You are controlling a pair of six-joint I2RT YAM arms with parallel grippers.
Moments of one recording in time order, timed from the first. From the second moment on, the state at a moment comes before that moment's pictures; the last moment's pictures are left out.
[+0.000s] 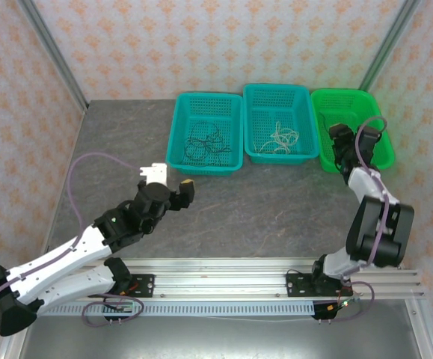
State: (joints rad) left arm -0.81 0.84 0.67 -0.39 -0.61 -0.53; right arm -0.27 1.44 0.88 0.08 -0.22 0.96
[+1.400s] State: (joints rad) left arm -0.07 1.51 0.40 0.65 -0.42 -0.10; right arm -0.03 1.52 0.34 0.79 0.20 0.24
